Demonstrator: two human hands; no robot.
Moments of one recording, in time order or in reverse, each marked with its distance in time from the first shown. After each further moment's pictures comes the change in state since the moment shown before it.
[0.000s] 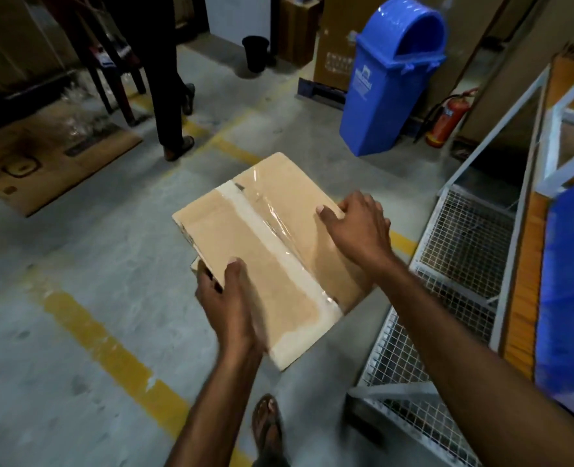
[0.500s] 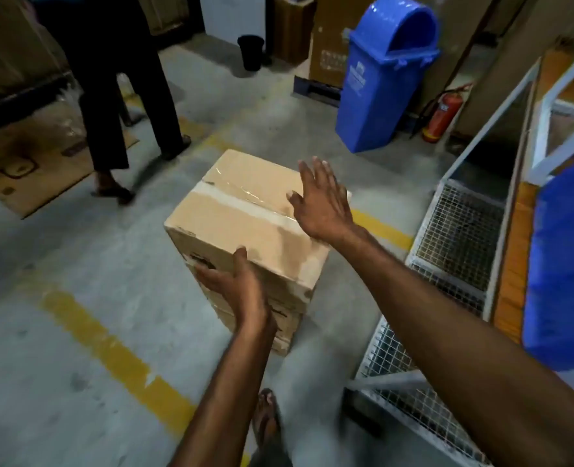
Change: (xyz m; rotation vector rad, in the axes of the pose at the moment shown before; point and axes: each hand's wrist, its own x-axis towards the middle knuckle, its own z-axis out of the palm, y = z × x) left_hand -0.005 -0.025 0.032 0.038 0.075 -0.129; right_hand 0.025 -0.019 0.026 -0.167 -0.120 -0.263
